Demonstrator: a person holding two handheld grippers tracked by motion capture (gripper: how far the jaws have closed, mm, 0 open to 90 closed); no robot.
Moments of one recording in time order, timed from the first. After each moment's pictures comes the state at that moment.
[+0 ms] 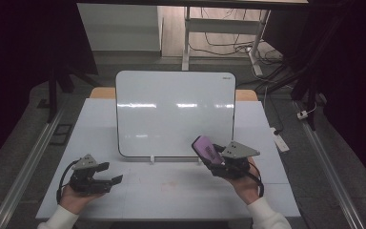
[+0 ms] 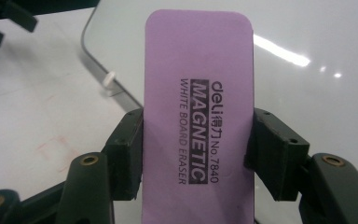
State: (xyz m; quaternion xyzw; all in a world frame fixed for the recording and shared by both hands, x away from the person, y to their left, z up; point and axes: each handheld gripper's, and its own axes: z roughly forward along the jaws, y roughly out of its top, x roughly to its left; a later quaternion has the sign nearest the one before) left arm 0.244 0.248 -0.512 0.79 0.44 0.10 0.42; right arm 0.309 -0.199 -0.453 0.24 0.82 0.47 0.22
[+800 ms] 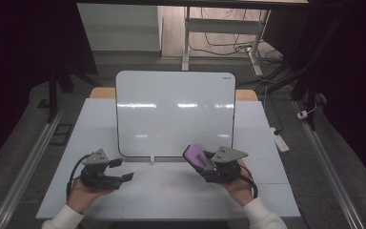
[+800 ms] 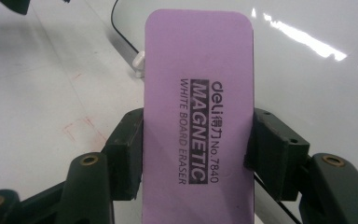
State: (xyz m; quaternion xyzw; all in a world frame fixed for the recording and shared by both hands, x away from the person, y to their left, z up) left arm 0.259 0.217 -0.490 0.81 0.39 0.08 0.44; right arm 0.307 -0.181 -0.471 0.20 0.85 0.45 0.18
